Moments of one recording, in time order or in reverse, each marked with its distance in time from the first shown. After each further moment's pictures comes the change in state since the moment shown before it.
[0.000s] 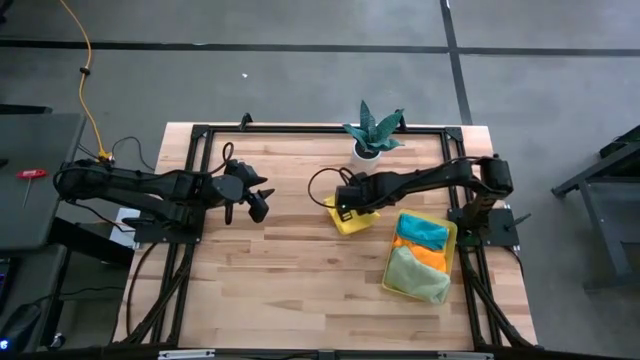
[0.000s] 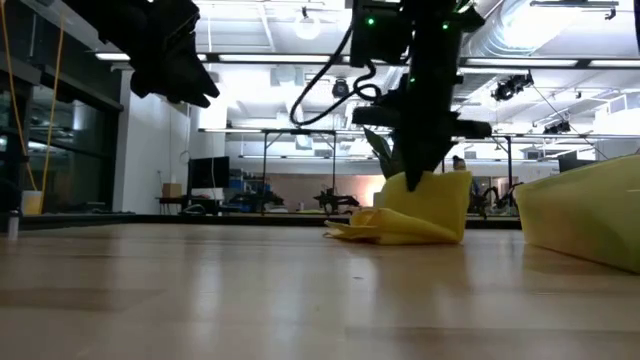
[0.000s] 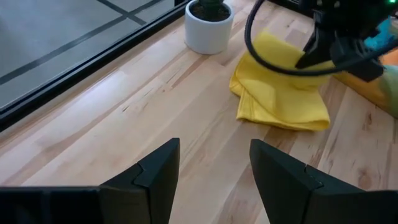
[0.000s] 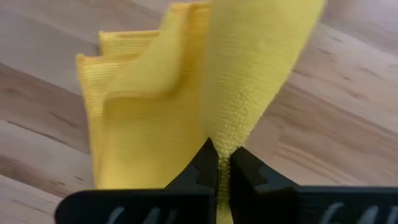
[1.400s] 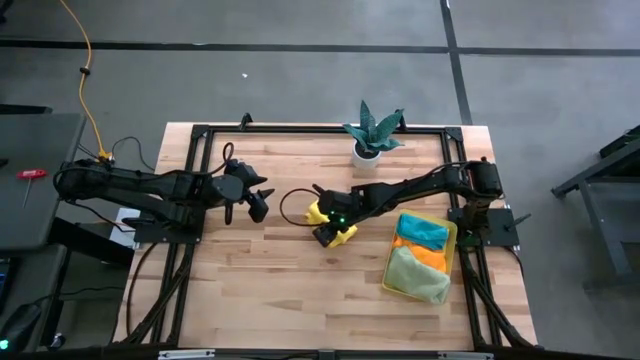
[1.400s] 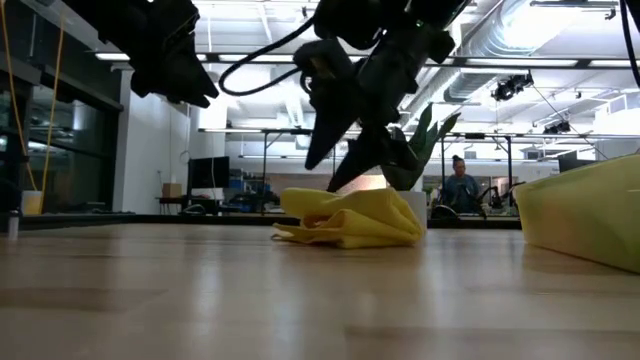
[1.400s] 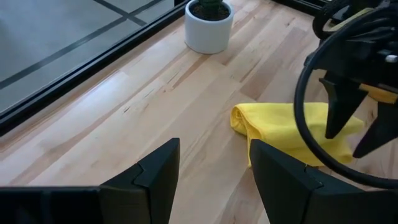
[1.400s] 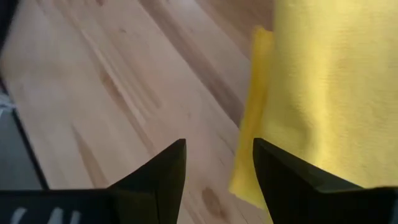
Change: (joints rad) left arm 0.000 -0.001 0.000 -0.003 -0.001 0.018; right arm 0.050 0.091 0.000 0.539 -0.413 -0.274
